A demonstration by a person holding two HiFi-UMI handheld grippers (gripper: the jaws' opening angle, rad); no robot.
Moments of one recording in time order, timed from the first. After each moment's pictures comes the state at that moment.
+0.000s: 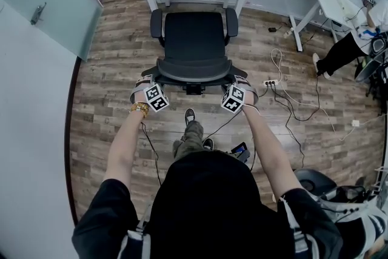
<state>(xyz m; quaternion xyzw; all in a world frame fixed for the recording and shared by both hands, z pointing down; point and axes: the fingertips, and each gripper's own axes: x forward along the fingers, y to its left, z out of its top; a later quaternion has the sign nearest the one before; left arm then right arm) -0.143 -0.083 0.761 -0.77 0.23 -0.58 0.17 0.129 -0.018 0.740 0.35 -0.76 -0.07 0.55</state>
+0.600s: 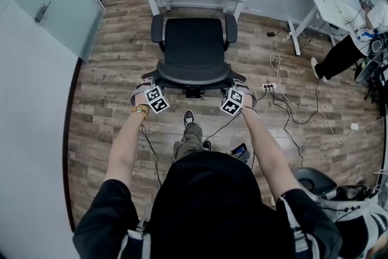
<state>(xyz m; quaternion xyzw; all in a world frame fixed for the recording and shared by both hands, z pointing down) -0.149 -0.053 0.764 -0.76 0.24 -0.58 0.16 0.127 0.012 0.742 0.35 -0.76 -0.07 0.55</state>
